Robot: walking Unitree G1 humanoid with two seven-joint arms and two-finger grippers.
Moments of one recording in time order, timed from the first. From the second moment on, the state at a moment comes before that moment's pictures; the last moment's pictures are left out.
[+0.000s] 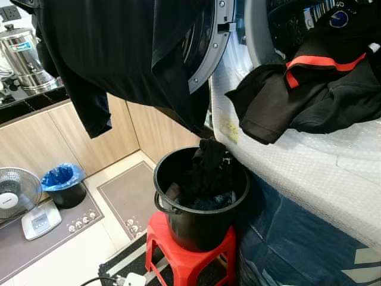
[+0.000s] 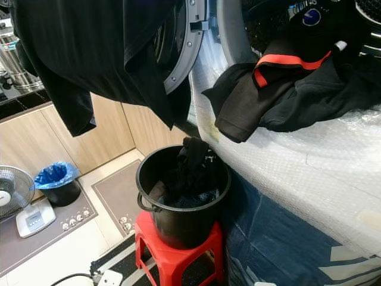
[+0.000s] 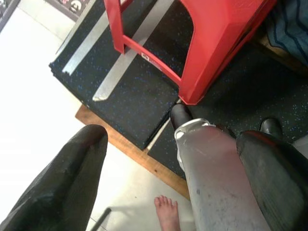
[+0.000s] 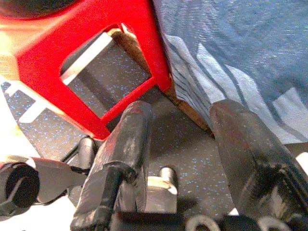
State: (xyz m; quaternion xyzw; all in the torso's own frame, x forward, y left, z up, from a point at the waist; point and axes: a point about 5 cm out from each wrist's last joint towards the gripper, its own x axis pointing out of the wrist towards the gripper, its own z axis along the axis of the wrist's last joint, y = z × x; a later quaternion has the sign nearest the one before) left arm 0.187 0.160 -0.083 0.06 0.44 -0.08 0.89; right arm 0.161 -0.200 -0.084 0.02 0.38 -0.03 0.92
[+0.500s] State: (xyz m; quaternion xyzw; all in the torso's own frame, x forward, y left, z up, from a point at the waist) left arm 0.184 0.157 -0.084 0.05 0.44 -0.08 0.89; right arm 0.160 -0.197 -0.085 0.03 0.39 -0.03 0.92
